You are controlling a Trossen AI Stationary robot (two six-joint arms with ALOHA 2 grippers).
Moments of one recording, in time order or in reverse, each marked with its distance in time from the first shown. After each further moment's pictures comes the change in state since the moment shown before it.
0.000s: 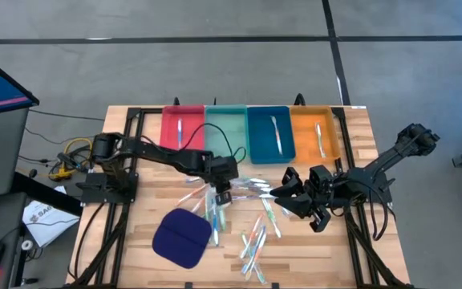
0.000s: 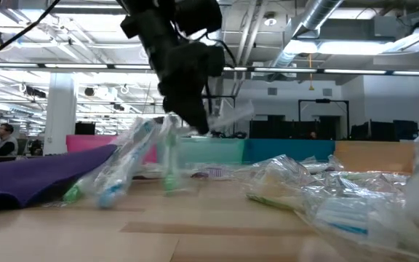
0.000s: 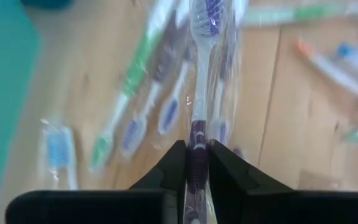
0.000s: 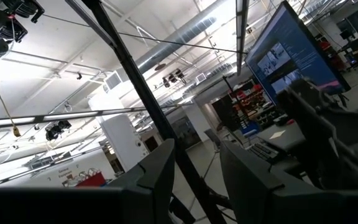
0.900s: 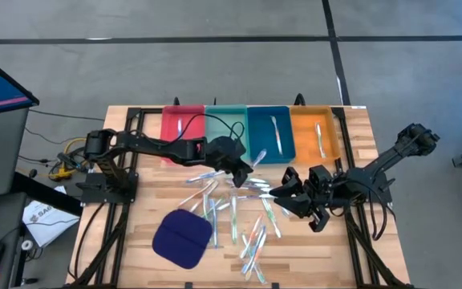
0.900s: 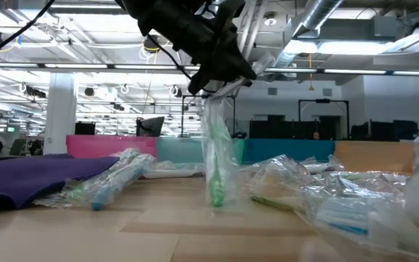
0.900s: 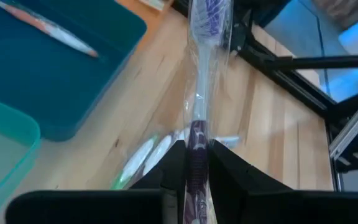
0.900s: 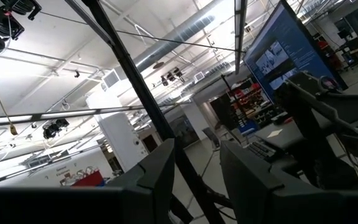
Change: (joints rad) left arm 0.068 -0.054 0.000 0.399 0.026 -0.269; right arm -0.003 0.000 0.000 -0.011 0.001 0.000
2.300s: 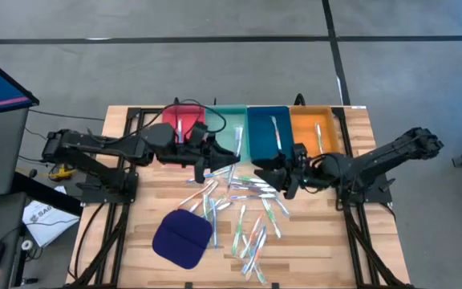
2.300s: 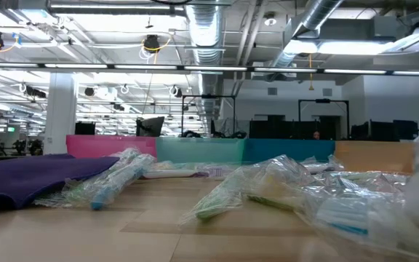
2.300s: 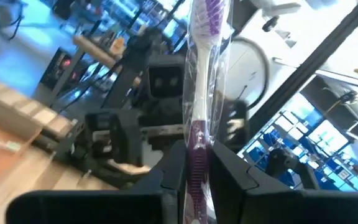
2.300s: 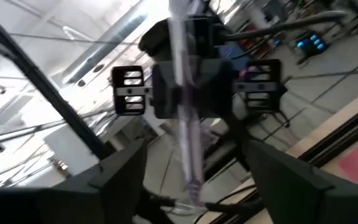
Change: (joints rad) left arm -0.147 -0.414 -0.001 0.240 -0.052 -0.127; right arm -0.265 0.000 0.000 -0.195 -0.045 0.251
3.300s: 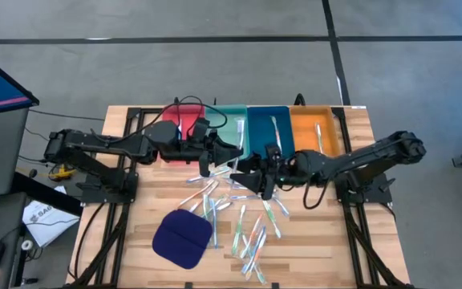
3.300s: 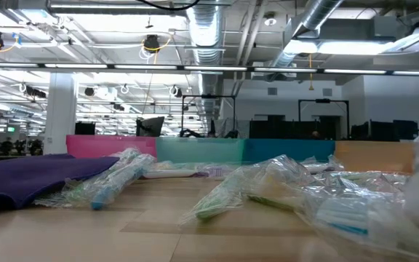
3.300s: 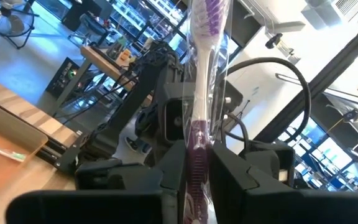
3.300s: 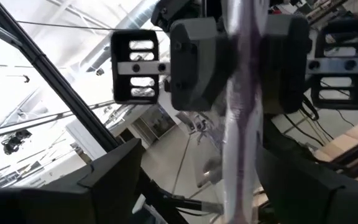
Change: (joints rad) left arm 0.025 0.025 0.001 0.058 -0.017 -0.027; right arm -0.082 0.243 0.196 0.044 -0.171 0.030
